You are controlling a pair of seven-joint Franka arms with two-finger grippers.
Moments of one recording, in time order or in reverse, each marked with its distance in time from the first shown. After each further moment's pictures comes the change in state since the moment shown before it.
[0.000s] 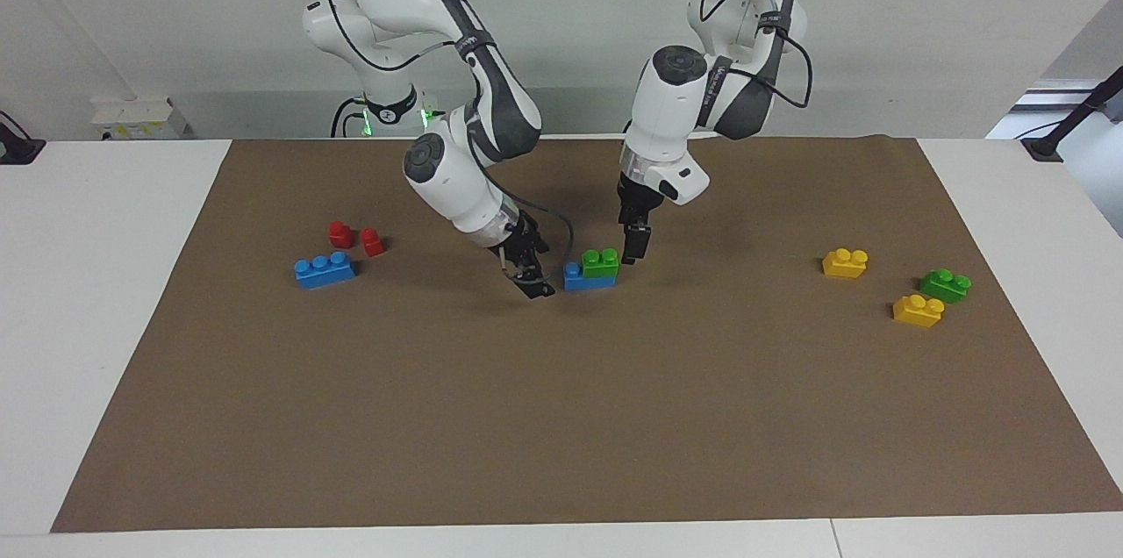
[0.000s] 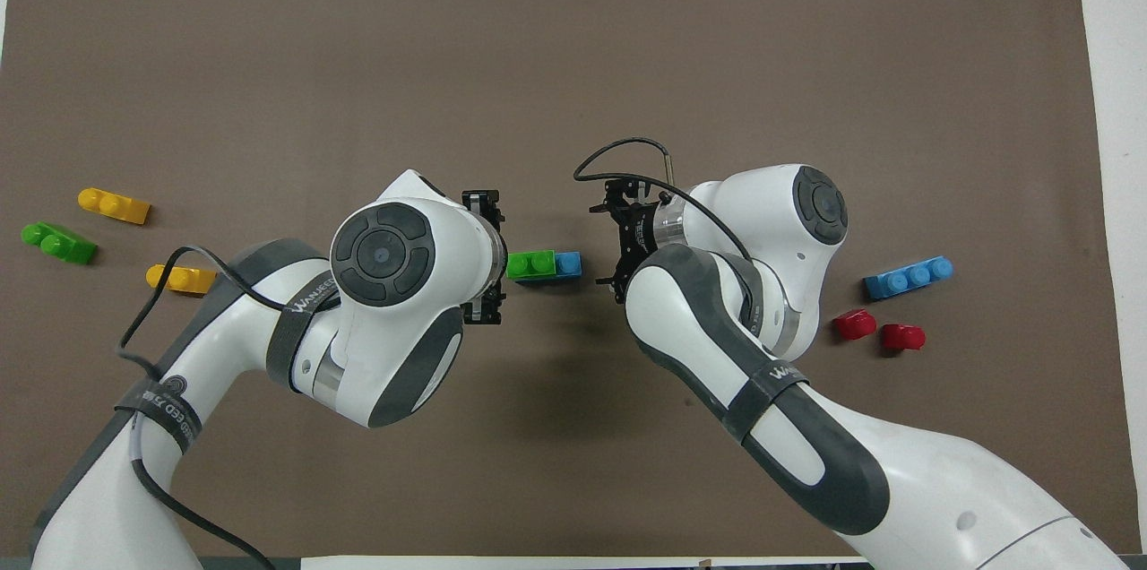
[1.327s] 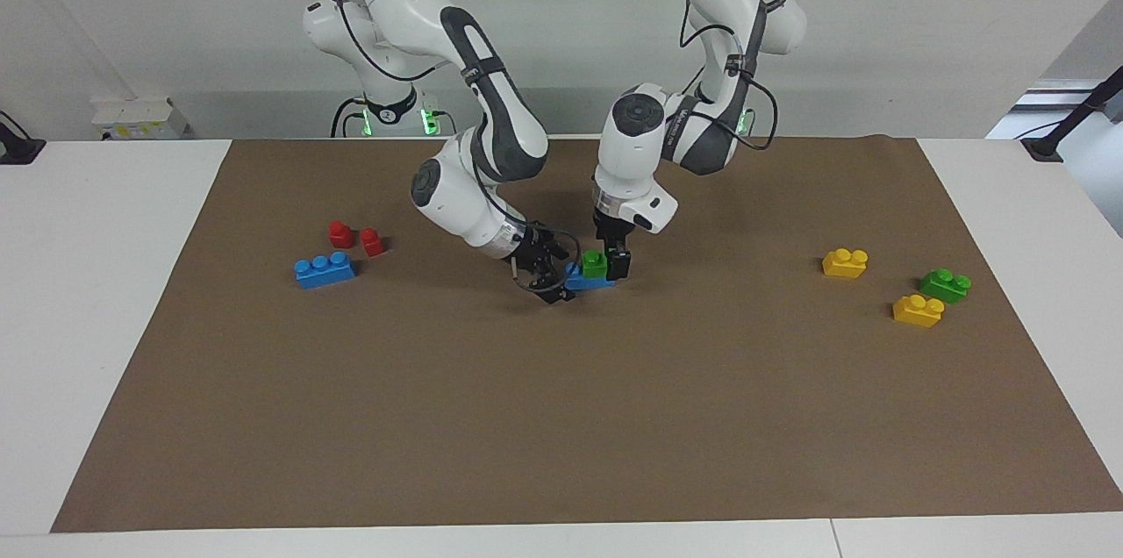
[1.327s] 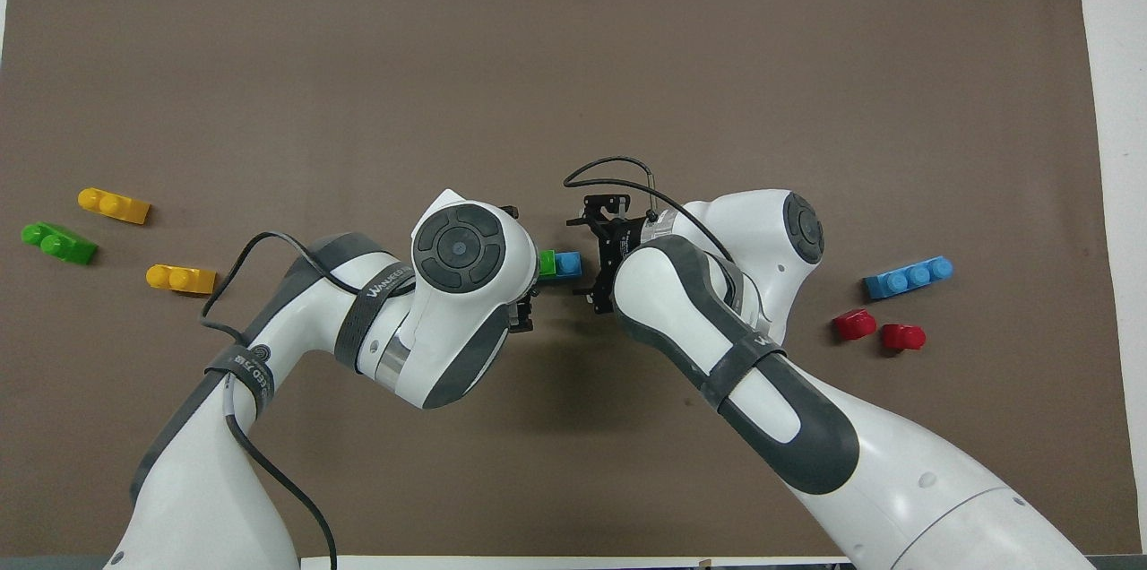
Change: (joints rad) left arm -0.062 0.115 0.019 0.041 0.028 0.000 -0.157; right arm 0.035 0.069 -0.001 -0.004 0.244 0.053 -0.205
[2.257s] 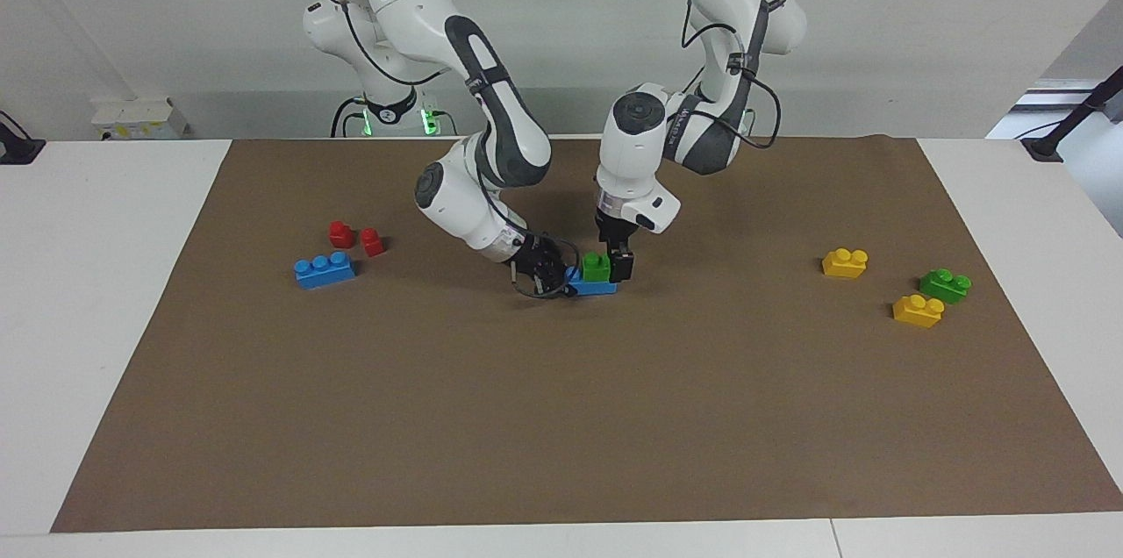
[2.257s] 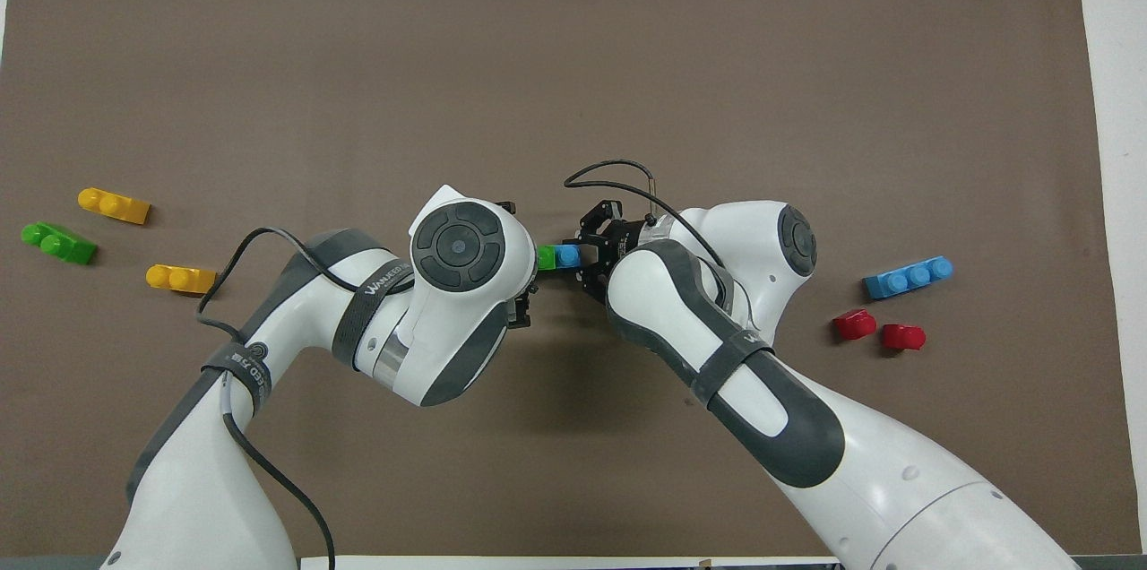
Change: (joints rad) left arm 0.001 0.000 0.002 0.003 0.015 0.000 -0.007; right arm 0.015 0.005 0.001 -0.008 0.050 0.040 0.000
